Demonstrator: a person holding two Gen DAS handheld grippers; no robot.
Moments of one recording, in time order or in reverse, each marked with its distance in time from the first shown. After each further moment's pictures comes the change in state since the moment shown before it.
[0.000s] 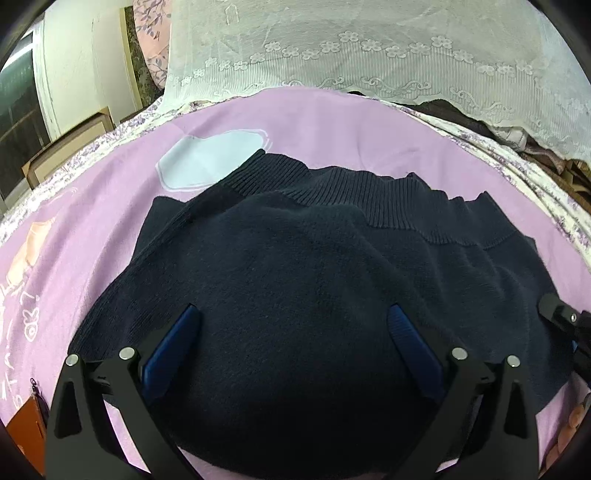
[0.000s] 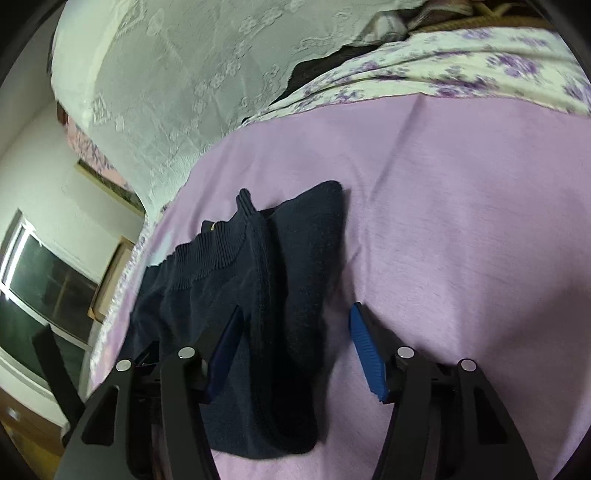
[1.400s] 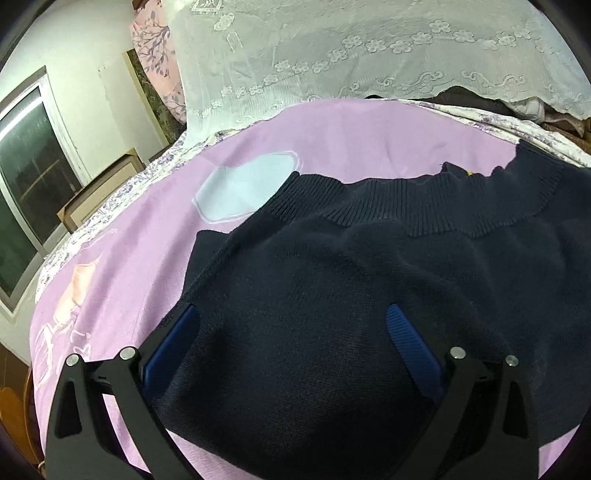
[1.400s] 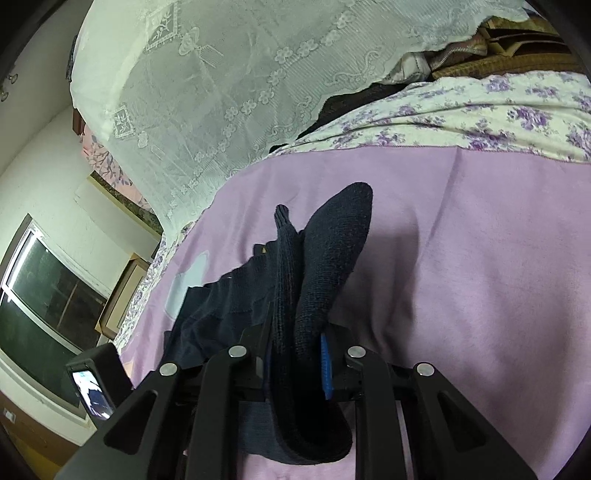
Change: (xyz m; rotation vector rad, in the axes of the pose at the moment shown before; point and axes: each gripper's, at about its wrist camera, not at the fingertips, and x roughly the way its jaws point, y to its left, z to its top) left arm -0.006 0.003 0.004 0.123 -0.058 0.175; right arm -0.044 0.069 0.000 -0.004 -0.118 0.011
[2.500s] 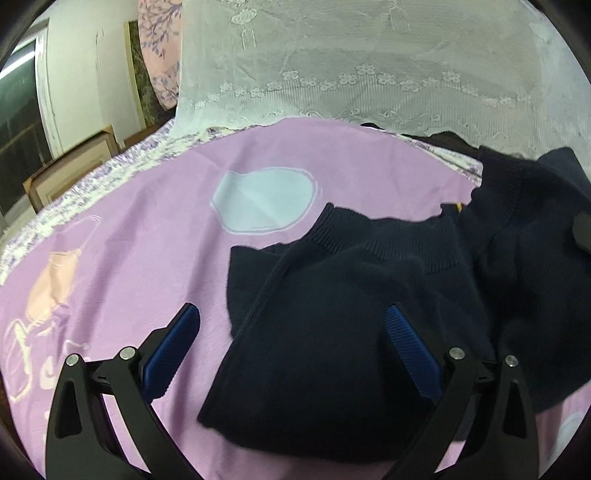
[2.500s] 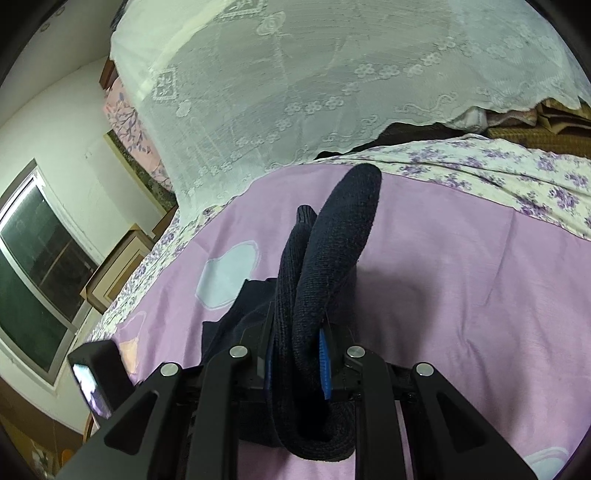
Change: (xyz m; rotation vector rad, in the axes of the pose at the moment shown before) left arm -0.006 0.080 0.015 -0.116 -0.014 -0.224; right arm -0.004 0.135 -0.014 -0.202 -0.002 -0.061
